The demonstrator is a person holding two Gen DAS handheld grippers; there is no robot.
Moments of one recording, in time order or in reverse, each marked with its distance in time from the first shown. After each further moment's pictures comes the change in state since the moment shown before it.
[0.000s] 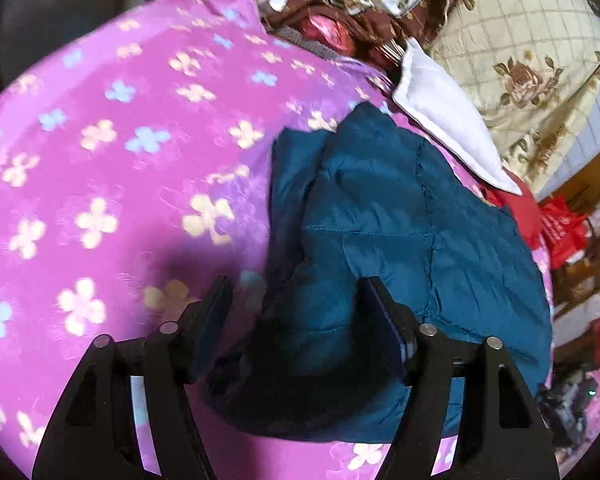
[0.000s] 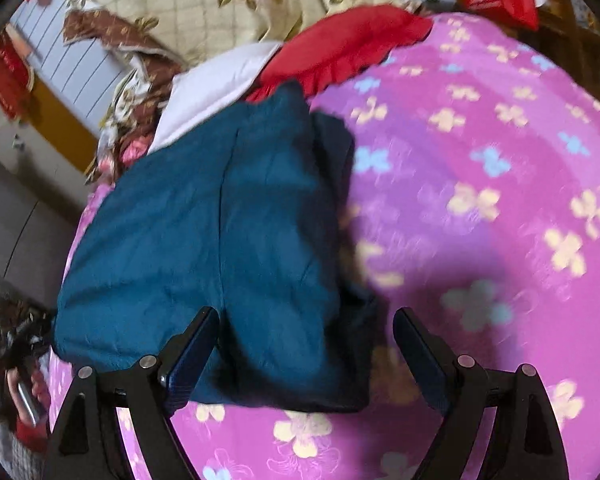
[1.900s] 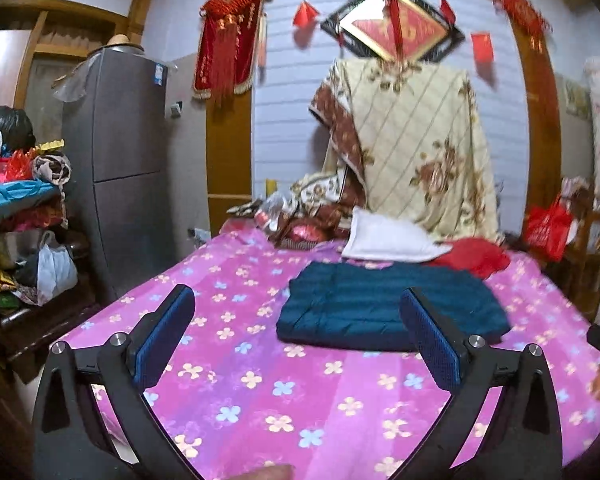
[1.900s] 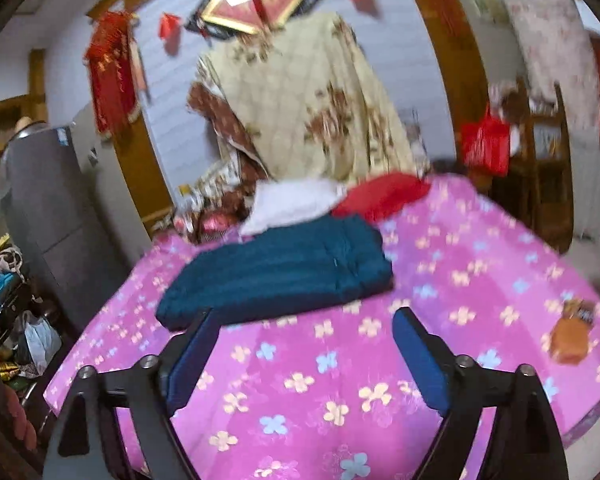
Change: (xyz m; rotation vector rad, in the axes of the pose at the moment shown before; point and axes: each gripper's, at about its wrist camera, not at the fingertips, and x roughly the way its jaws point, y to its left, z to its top) left arm -0.360 -0.111 -0.302 0.341 -0.810 0.203; right arm -0.292 0.134 -0.217 -0.222 -0.541 -0.040
